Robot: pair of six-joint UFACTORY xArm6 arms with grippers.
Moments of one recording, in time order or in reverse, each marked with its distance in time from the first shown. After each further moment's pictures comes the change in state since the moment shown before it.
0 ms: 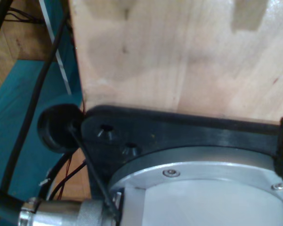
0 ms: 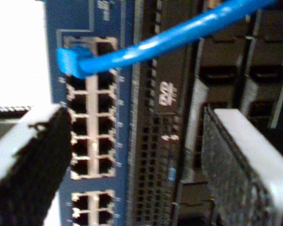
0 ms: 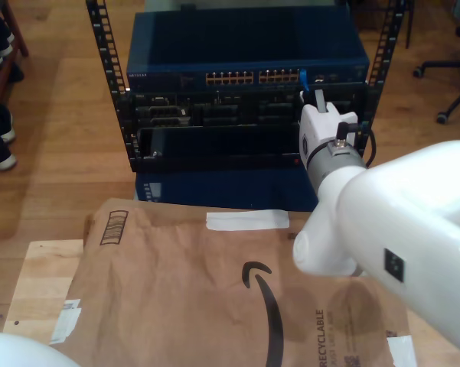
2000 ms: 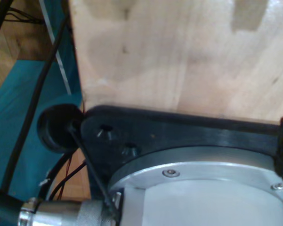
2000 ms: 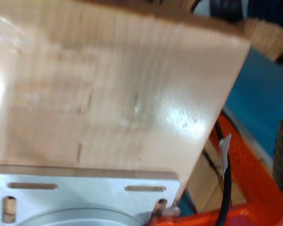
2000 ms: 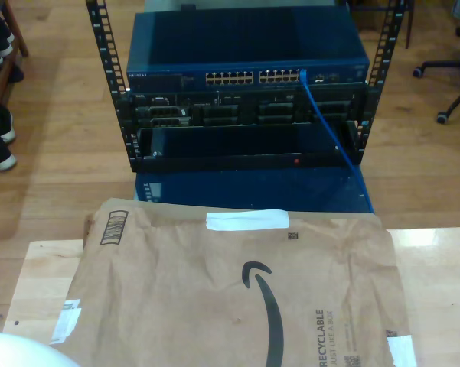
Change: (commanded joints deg) left arm 0.0 0.0 0.0 0.0 0.0 0.0; right arm -97.8 -56.4 38.4 -33.1 111.9 -65.0
